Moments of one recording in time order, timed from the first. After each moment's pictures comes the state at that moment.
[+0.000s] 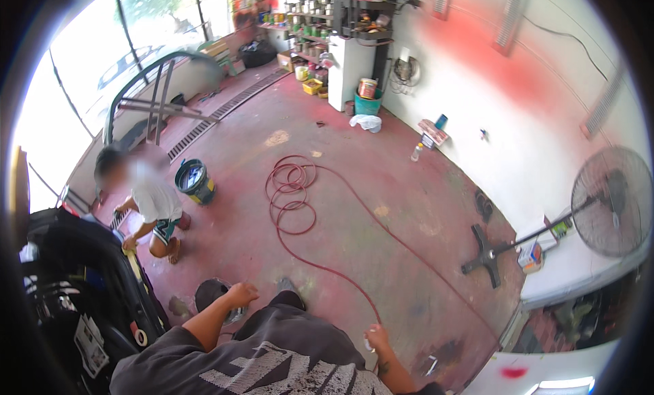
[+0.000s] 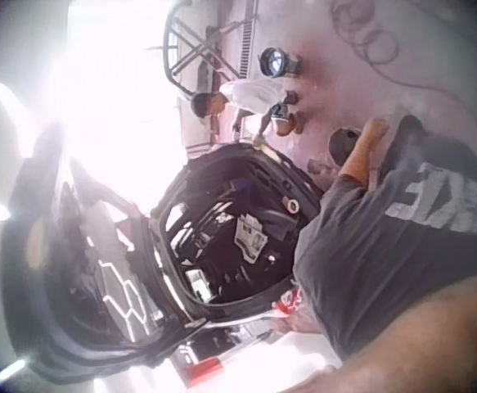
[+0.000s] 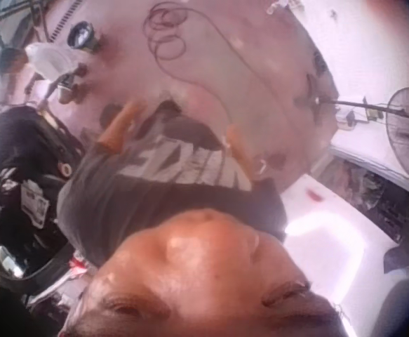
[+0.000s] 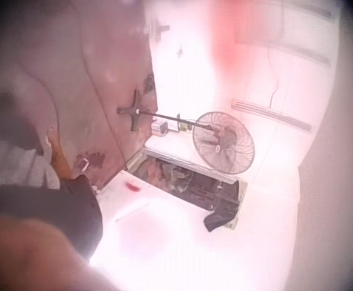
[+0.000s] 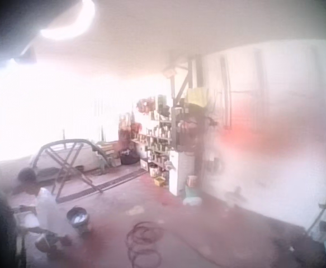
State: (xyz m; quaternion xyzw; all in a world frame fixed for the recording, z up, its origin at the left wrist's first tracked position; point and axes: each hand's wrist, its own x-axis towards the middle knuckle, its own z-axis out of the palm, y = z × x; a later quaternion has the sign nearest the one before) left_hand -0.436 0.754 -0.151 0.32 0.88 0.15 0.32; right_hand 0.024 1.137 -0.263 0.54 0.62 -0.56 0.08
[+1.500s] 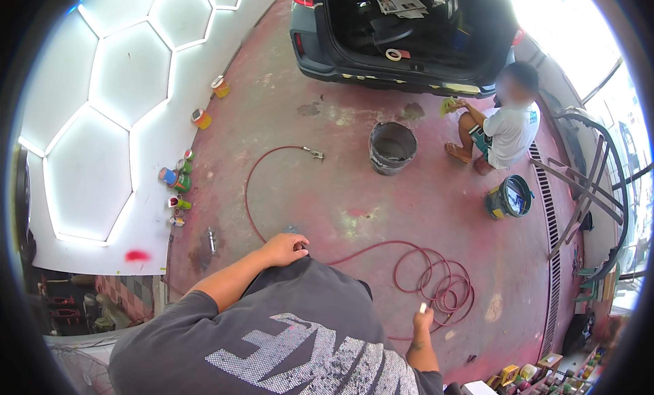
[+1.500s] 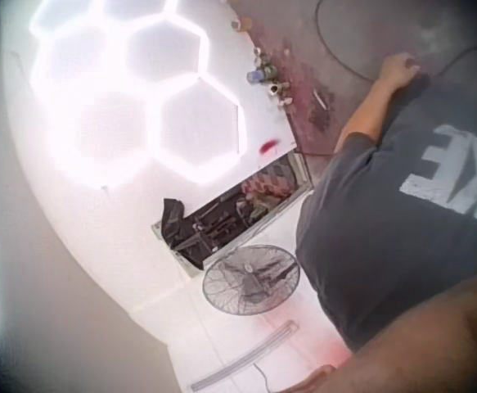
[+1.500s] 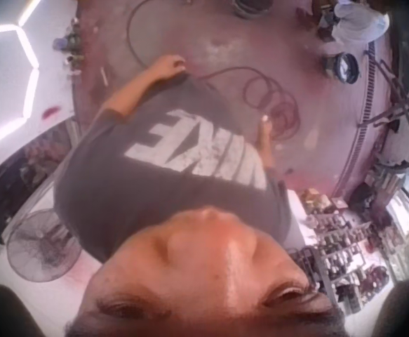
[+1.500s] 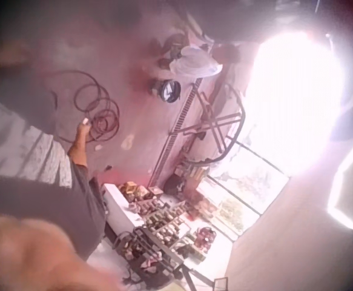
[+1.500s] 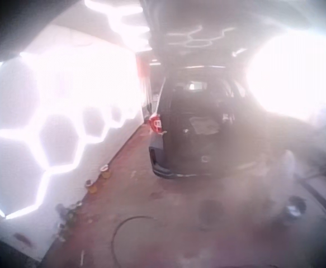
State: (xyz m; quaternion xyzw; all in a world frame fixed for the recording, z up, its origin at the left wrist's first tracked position) left_hand -0.245 1.244 -0.036 -0.58 0.68 0.45 -0.04; right_hand -0.831 1.471 -0.290 -0.27 0.90 -0.14 0.33
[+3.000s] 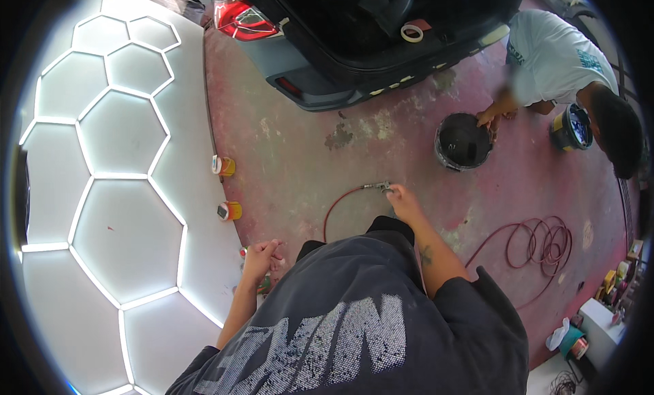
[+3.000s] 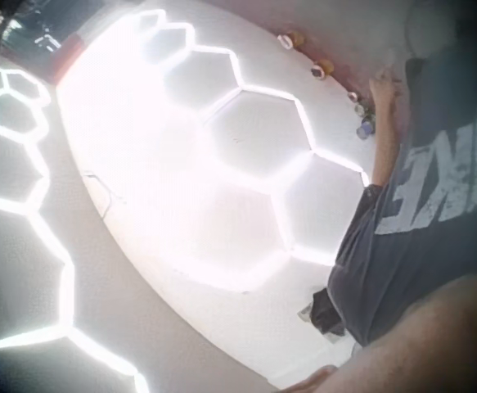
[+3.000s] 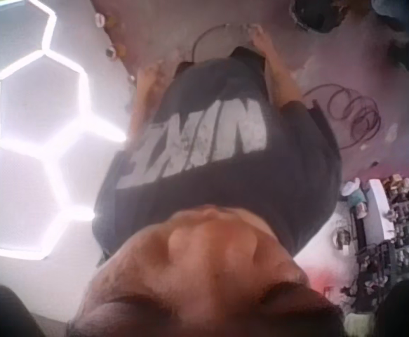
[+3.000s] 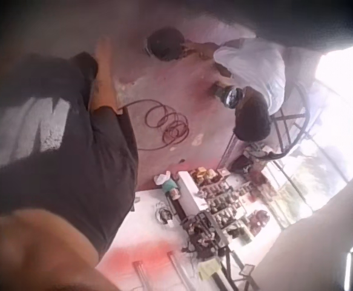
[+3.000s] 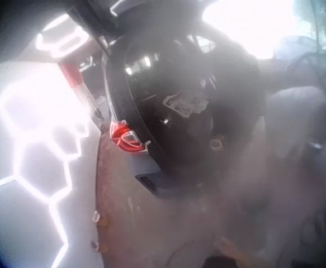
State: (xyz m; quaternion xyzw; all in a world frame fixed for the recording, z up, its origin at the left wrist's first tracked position) left_hand 0.252 0.584 -0.004 -0.76 0.40 0.51 -0.11; right_hand -0.172 0.591 -0.312 -0.39 0.67 -0.35 0.53
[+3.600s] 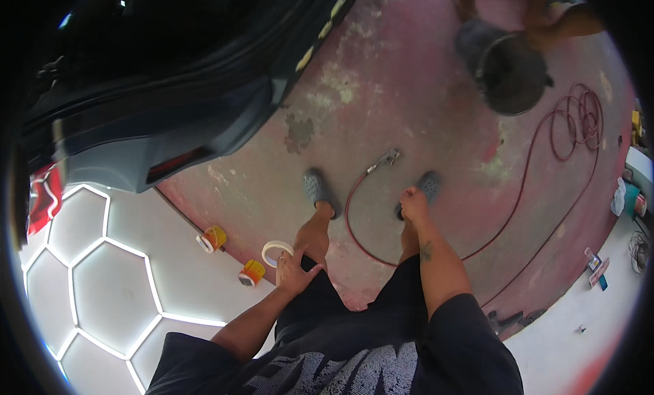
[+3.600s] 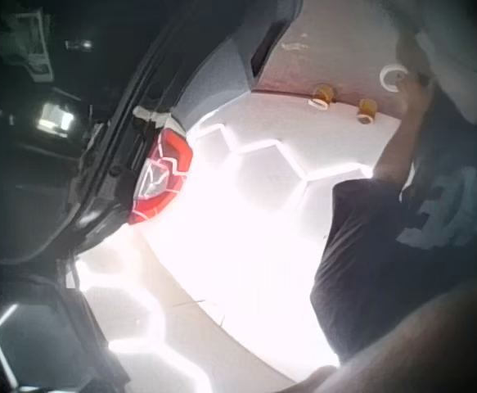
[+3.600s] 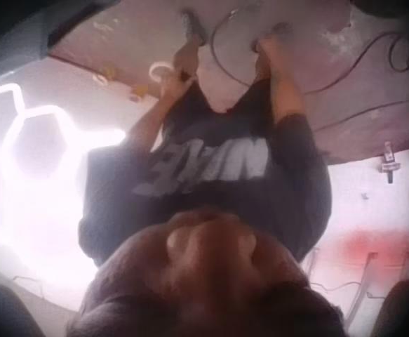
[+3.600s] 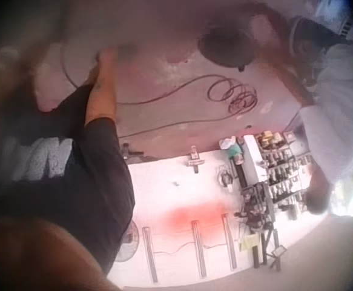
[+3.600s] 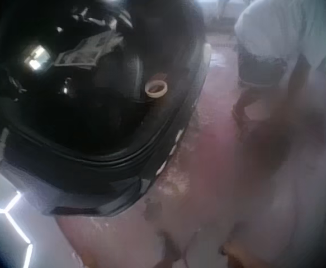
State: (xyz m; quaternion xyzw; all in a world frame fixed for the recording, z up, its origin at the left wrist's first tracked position) left_hand 0.251 0.271 -0.393 -0.44 0.80 0.20 0.35; right_hand -0.037 0.495 -0.695 0.06 0.78 -0.33 0.52
